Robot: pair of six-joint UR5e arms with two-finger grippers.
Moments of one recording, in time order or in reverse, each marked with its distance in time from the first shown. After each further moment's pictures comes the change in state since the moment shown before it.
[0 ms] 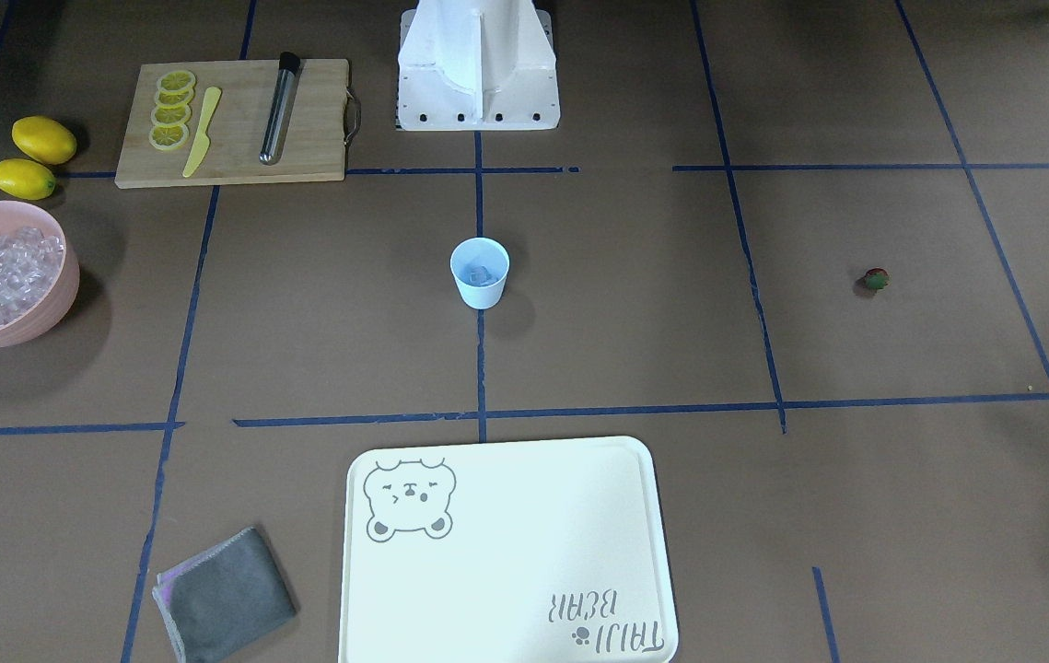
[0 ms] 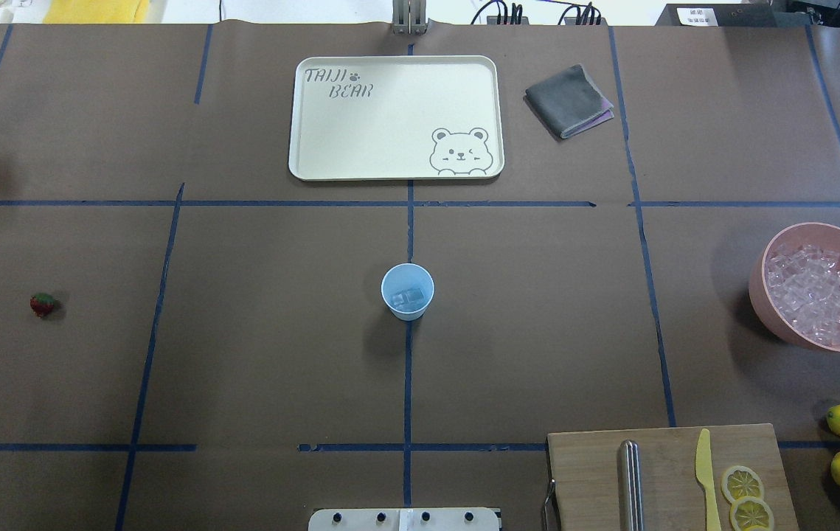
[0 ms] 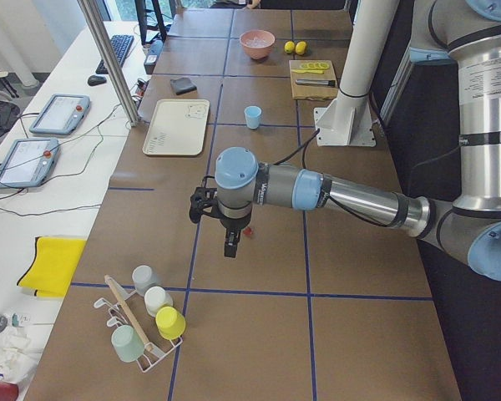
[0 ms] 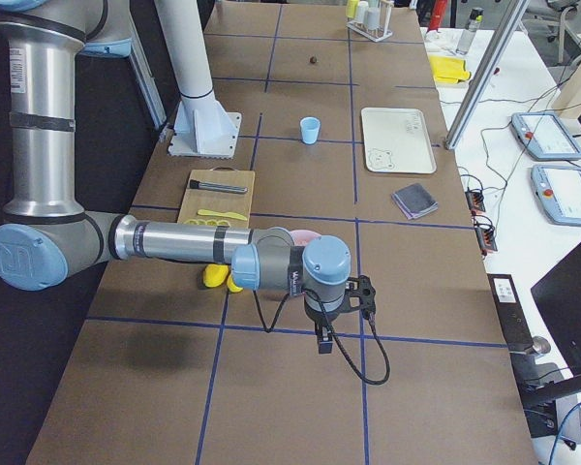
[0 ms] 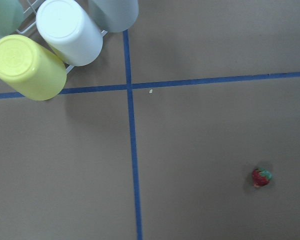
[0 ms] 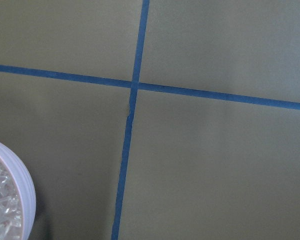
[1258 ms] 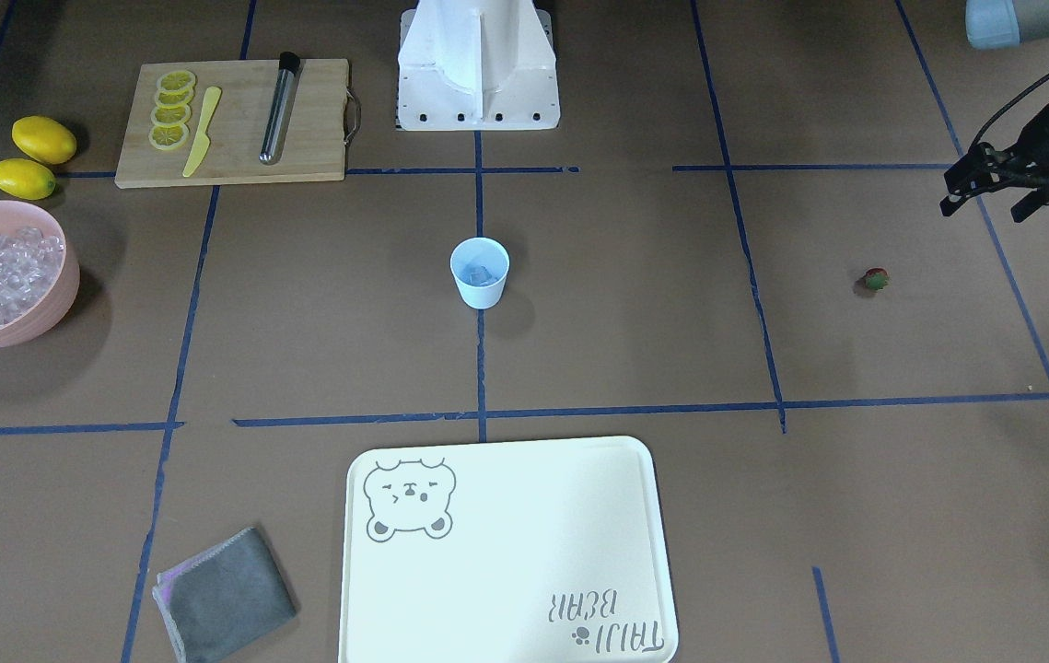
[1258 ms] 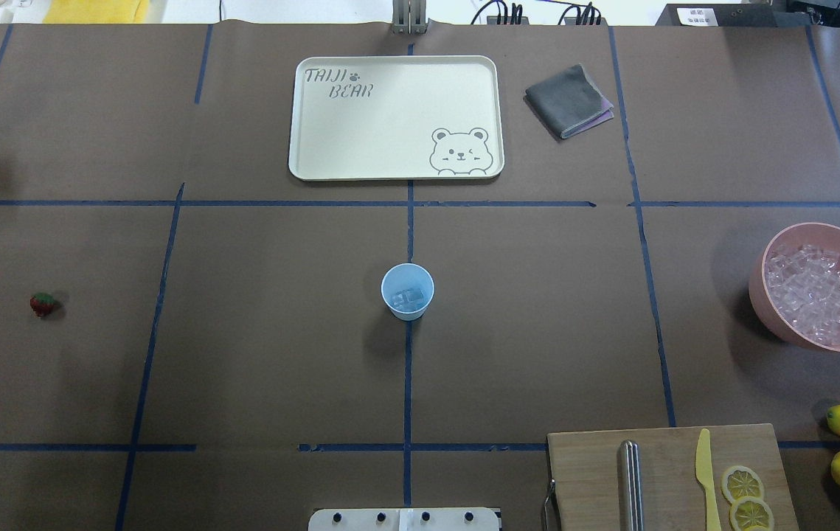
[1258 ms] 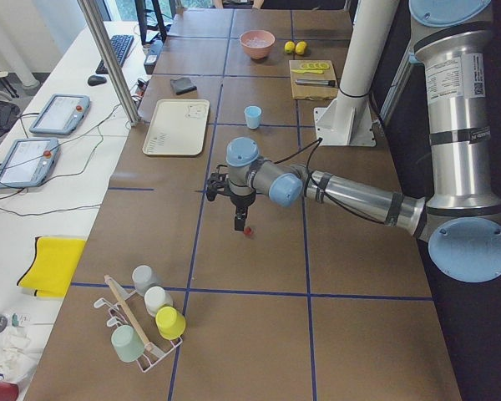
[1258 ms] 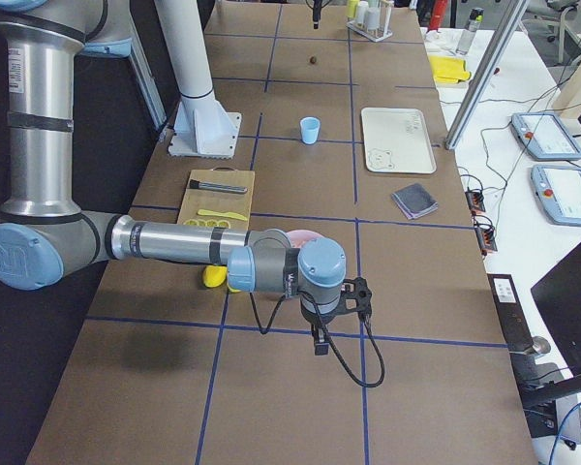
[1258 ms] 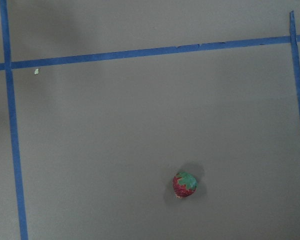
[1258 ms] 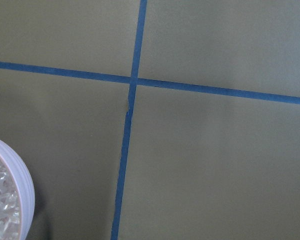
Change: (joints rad) left arm 0.409 0.018 0.081 -0.424 0.168 -0.495; right arm 0.000 -0.013 0.005 0.007 0.003 0.006
